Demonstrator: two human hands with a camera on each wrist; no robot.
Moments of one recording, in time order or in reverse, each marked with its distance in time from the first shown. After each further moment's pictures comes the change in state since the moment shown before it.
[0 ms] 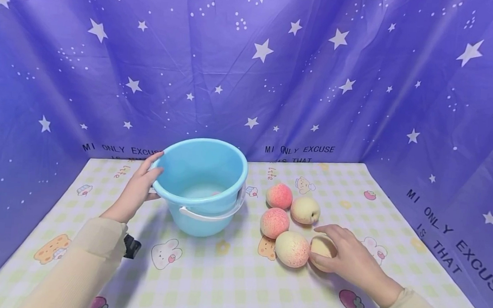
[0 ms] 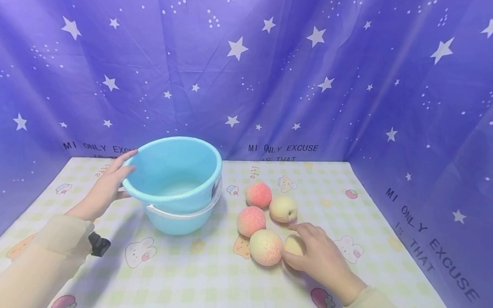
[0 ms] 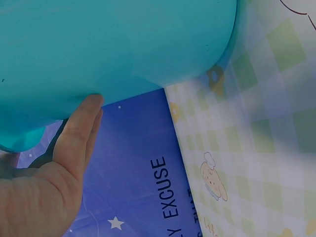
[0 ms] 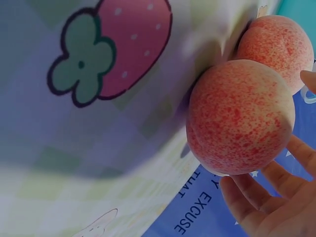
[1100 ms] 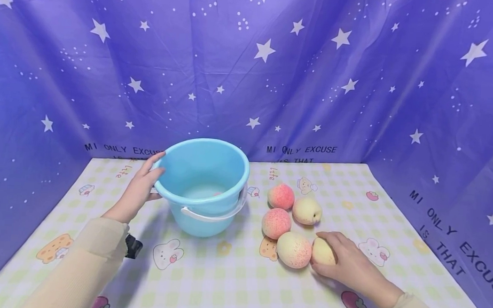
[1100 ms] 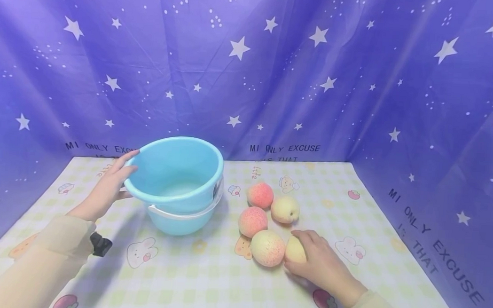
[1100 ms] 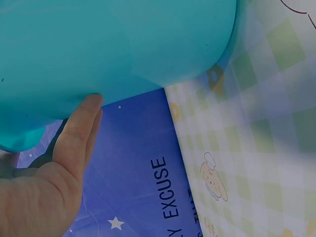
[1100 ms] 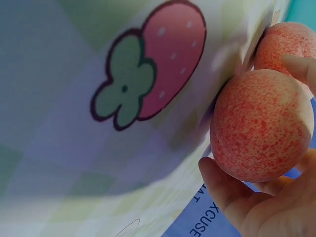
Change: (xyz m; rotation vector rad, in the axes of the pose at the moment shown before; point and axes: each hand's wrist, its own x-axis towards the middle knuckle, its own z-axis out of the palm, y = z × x) left_hand 0.001 -0.001 0.000 -0.015 0.001 -0.009; right_hand -0.006 0.009 0.013 0.023 -0.091 0.056
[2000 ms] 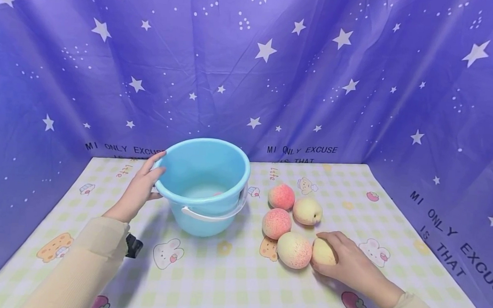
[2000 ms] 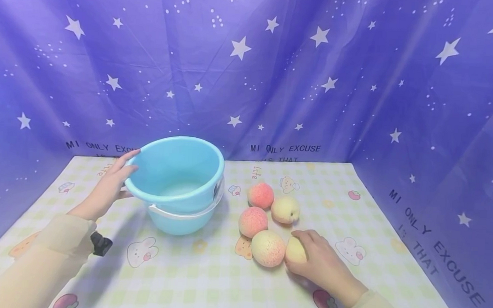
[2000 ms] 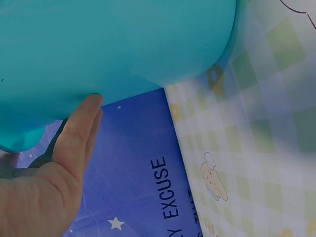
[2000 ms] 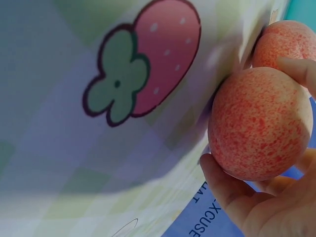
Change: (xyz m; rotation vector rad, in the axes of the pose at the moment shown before) left_hand 0.002 -0.001 0.000 0.001 -0.002 0.005; right_hand 0.001 -0.002 -0.002 -0.002 0.016 -0.016
